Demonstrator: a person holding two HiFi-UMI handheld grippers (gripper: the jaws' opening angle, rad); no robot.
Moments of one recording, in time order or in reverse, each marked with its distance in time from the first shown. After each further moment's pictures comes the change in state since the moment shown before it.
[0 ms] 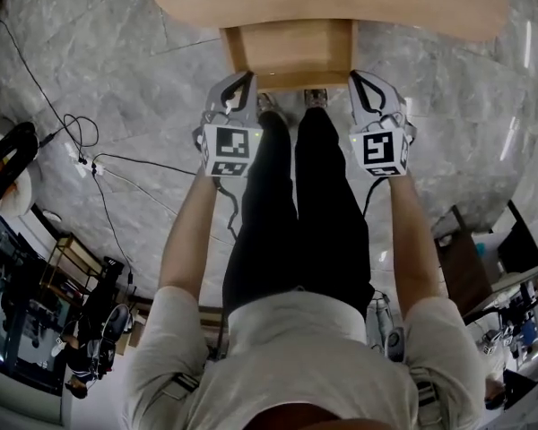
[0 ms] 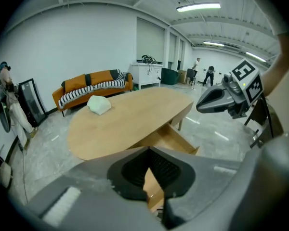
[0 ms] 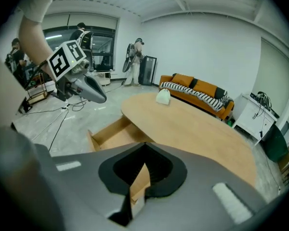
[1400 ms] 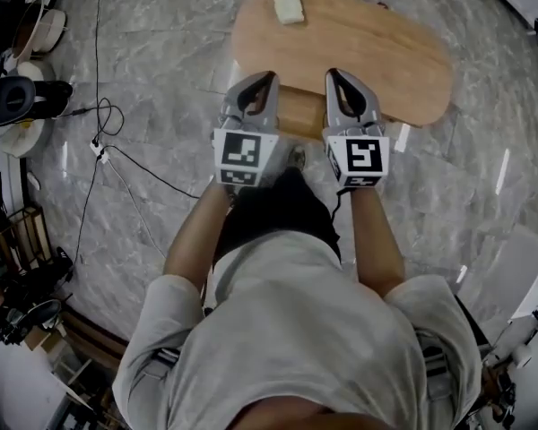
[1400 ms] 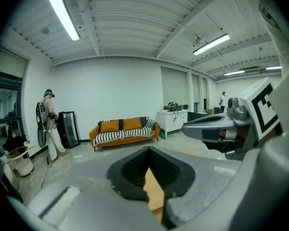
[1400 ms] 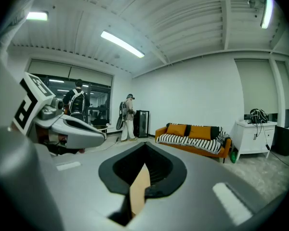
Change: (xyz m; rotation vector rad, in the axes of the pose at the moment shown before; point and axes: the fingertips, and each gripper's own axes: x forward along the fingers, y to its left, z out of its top) left arm -0.292 -0.010 0.322 -0.123 -0.495 0.348; right arm -0.237 -0.060 0.365 0.131 -0.577 0.002
